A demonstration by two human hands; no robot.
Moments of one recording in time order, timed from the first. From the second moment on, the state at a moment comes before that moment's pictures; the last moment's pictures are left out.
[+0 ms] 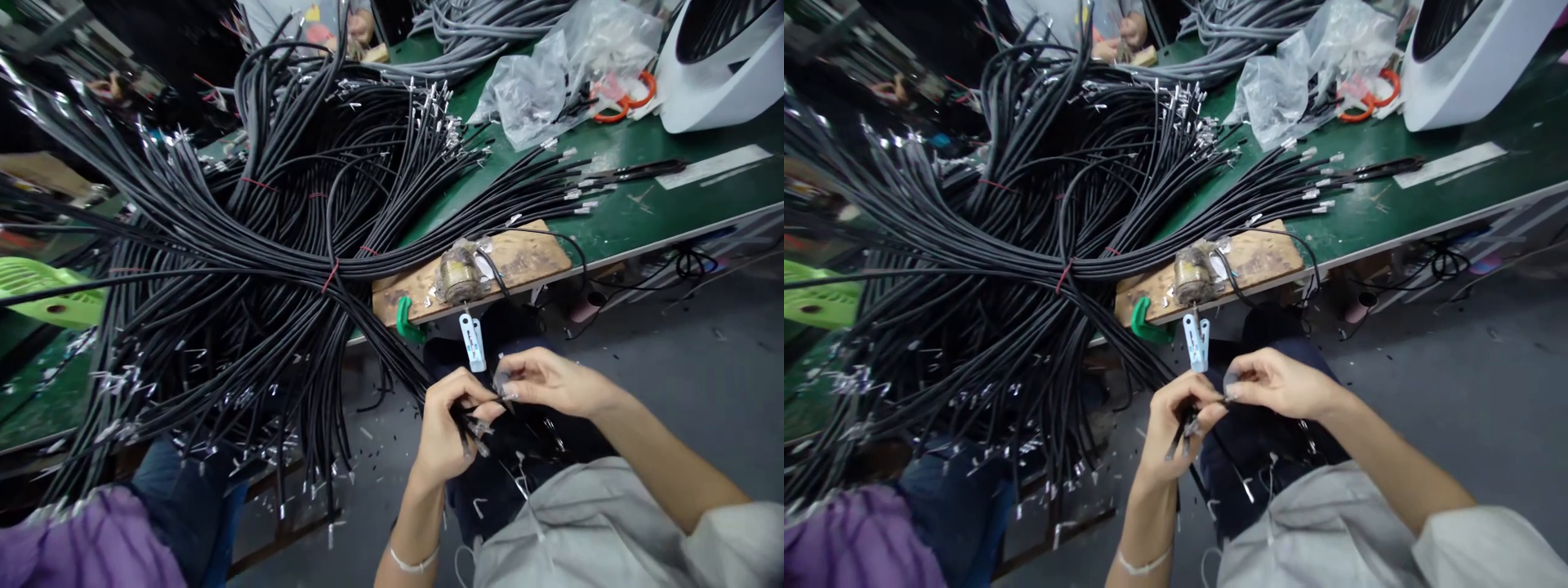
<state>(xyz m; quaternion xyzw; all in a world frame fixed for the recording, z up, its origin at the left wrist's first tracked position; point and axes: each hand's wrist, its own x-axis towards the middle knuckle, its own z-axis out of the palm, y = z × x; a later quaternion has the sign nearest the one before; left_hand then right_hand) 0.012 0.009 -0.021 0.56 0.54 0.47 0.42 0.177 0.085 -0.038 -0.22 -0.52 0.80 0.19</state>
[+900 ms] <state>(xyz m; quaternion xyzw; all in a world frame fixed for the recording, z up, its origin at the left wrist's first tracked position) 0.008 0.014 -0.015 0.48 0.53 0.55 0.43 0.127 0.100 -0.055 -0.19 -0.23 0.90 0.33</state>
